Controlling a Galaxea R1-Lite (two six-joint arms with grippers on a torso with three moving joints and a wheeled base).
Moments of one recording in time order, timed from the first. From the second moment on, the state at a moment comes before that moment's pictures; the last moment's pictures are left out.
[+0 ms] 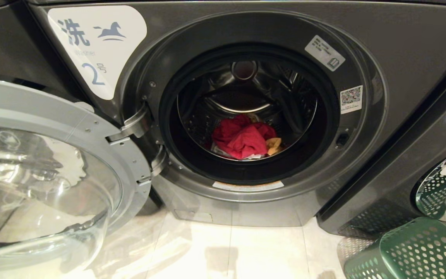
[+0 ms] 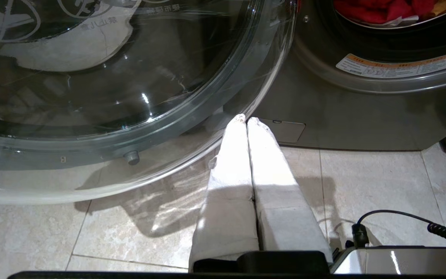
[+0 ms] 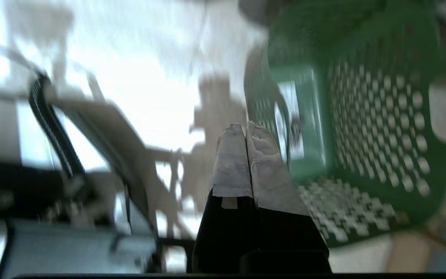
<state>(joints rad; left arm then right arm) 0.00 0.00 0.00 0.00 0.00 0.00 0.16 0.47 -0.14 0.21 -0.16 -0.10</state>
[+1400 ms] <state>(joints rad) 0.00 0.00 0.00 0.00 0.00 0.00 -0.01 0.00 0.00 0.00 0.02 -0.10</state>
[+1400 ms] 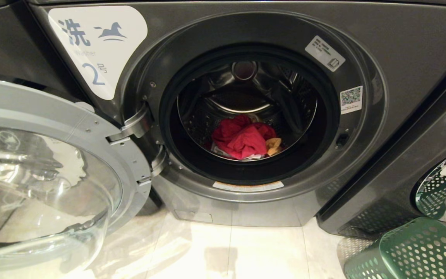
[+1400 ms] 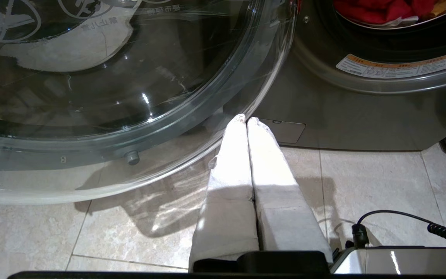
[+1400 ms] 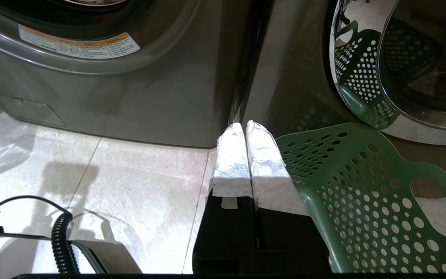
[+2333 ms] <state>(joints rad) 0.00 0.00 0.00 0.00 0.00 0.00 -0.01 0.00 0.00 0.00 0.02 -0.07</state>
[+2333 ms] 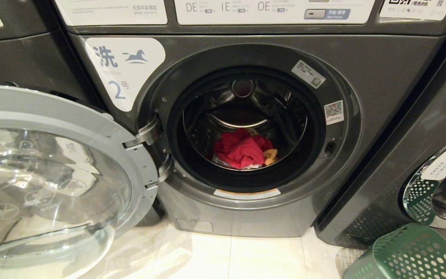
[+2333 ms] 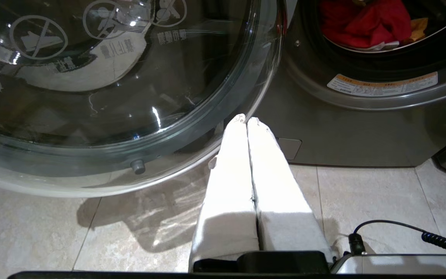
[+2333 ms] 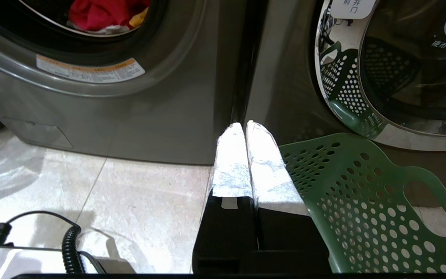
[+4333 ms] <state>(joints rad) 0.00 0.00 0.00 0.00 0.00 0.00 -0.01 0.00 0.00 0.00 0.02 -0.03</state>
